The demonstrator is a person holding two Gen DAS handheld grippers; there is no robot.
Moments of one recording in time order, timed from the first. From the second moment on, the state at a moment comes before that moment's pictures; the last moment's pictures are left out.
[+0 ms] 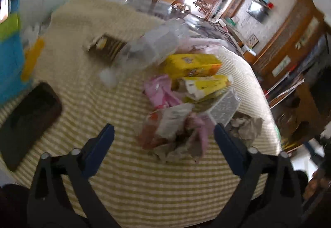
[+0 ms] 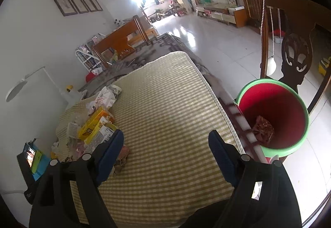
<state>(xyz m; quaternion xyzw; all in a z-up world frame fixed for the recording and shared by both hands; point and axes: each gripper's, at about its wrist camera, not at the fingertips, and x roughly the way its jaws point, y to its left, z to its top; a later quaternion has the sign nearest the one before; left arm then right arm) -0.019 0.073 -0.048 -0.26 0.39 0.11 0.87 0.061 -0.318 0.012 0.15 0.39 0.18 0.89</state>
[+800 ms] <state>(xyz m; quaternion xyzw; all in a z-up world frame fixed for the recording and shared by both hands) -0.042 0.071 -0.041 -0.25 0.39 0.12 0.88 0.063 -0.295 0.006 0.07 0.40 0.16 0.90</state>
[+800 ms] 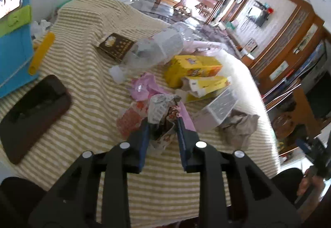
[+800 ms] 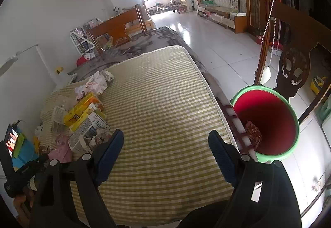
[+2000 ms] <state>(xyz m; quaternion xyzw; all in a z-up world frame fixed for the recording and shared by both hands) -0.094 0.135 -0.075 -0.34 0.35 0.21 0.85 0.043 0.005 -0.044 -0.16 0.46 0.44 0.76</state>
